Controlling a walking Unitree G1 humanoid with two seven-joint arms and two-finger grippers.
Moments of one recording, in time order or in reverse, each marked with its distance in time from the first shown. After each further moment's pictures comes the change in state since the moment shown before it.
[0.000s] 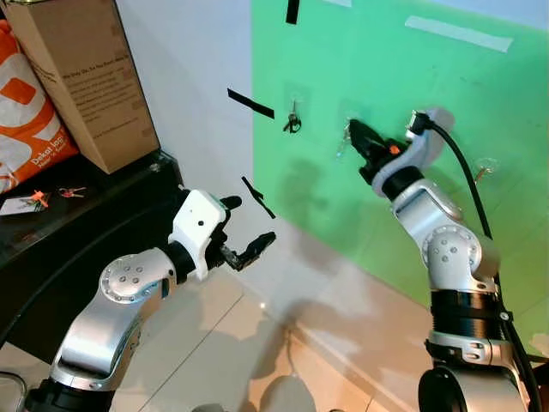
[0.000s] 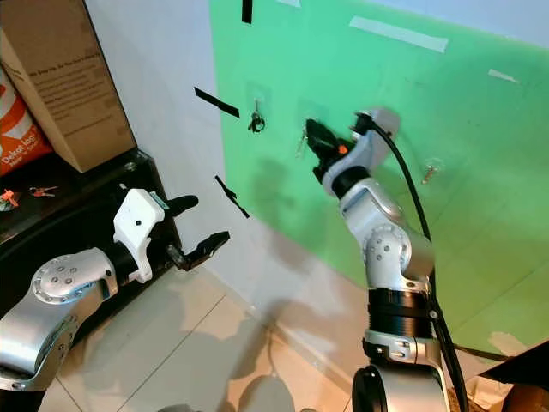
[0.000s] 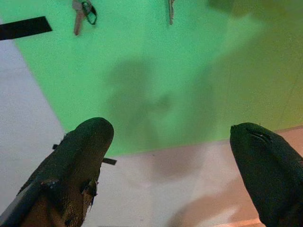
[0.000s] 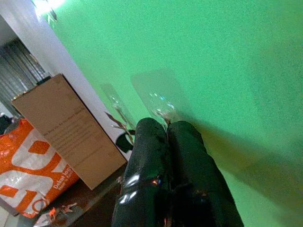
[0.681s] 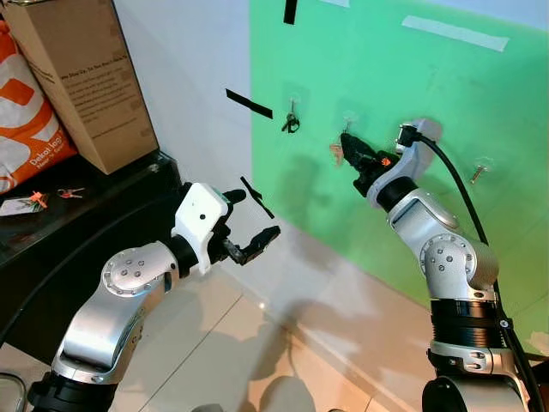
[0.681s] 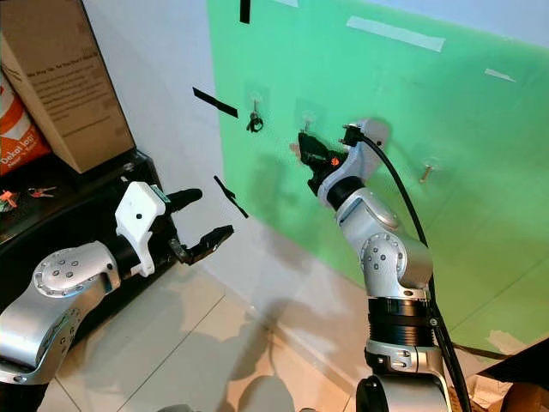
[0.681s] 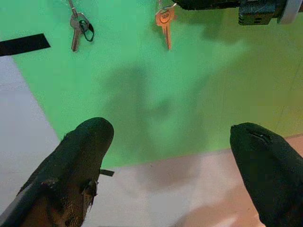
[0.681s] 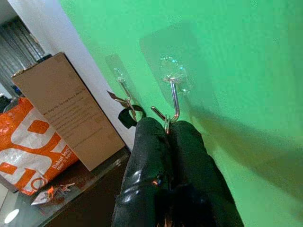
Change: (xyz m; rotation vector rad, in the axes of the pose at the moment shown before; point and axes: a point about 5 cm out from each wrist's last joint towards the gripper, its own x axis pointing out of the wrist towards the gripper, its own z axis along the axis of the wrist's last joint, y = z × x) left arm 0.004 0.002 0.008 0.001 -0.033 -0.008; right arm -0.003 0.003 -0.012 -0.049 0.063 0.021
